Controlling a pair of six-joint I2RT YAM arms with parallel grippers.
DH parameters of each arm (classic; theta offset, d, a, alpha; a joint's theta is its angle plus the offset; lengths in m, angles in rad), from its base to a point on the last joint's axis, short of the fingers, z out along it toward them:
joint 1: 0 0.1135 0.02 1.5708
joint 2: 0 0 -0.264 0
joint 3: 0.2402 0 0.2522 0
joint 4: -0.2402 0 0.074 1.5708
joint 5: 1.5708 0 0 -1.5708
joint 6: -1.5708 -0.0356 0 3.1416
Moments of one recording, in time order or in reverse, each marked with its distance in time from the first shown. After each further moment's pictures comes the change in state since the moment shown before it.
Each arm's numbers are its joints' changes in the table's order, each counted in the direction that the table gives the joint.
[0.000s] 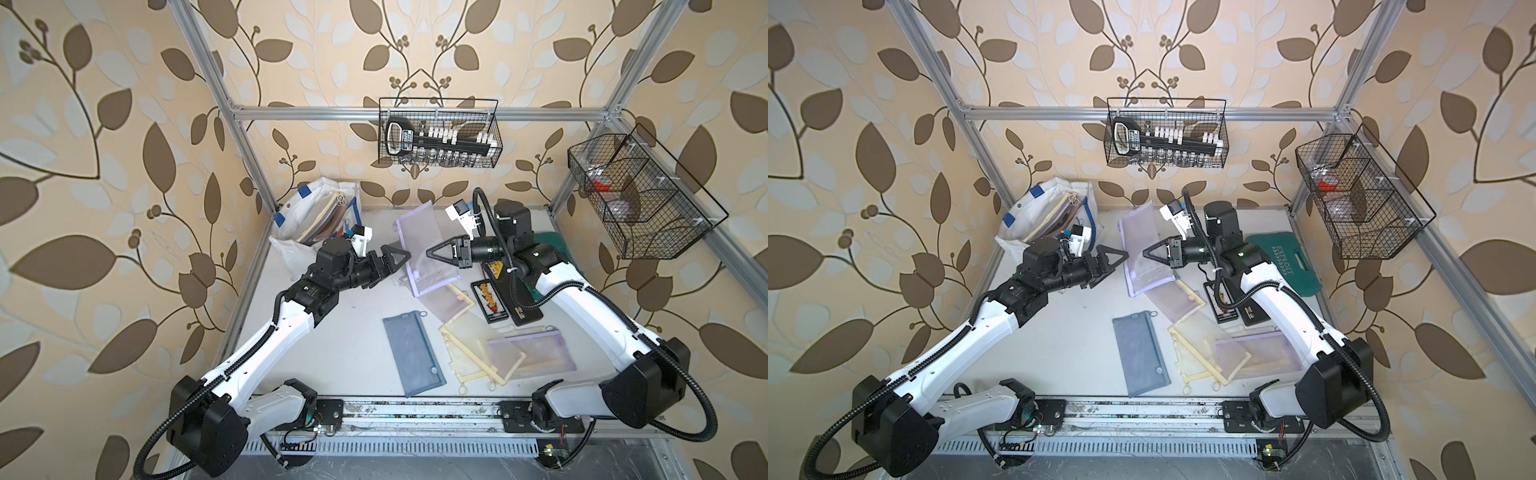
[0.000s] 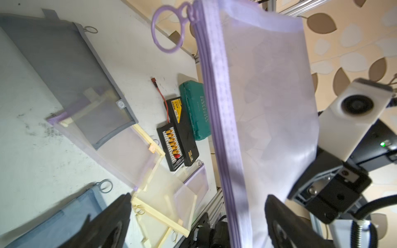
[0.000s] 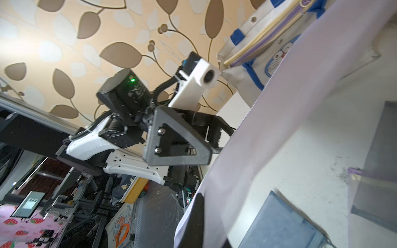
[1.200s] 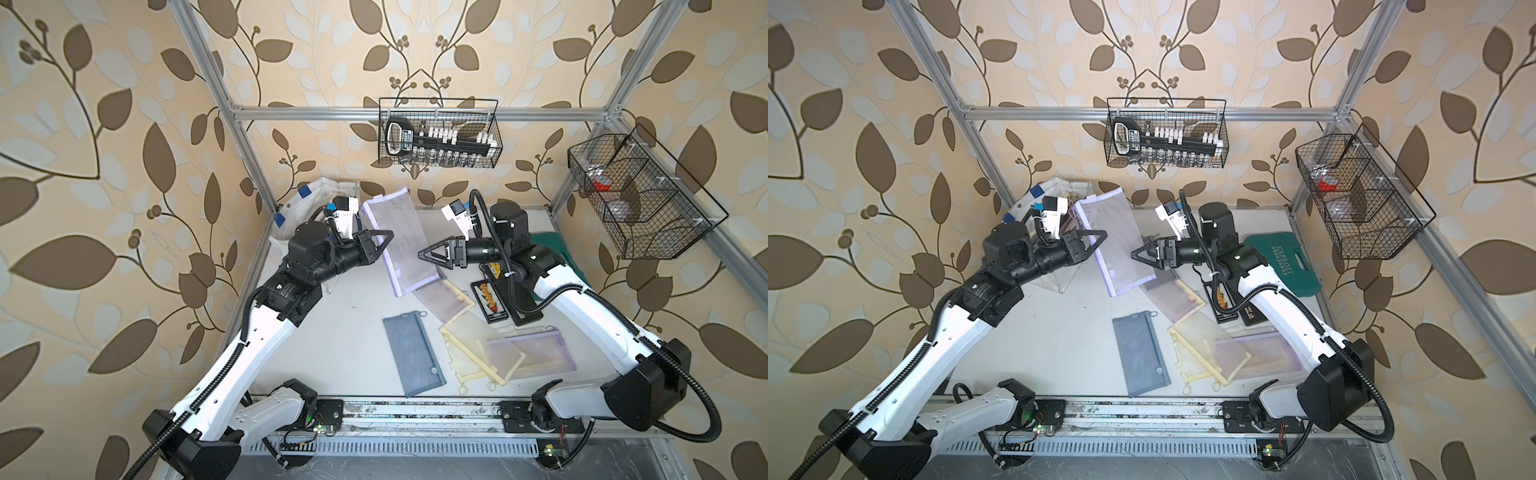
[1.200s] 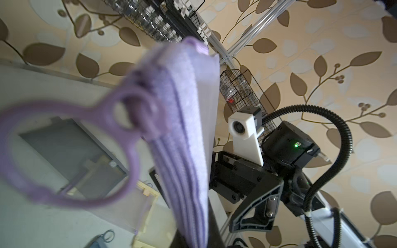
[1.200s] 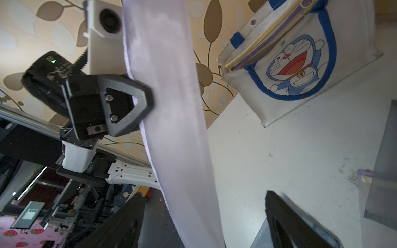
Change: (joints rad) left arm 0.009 0.065 0.347 -0.281 -0.147 -0.293; right arm 0.040 -0.006 0.025 -0.029 0.126 -0.042
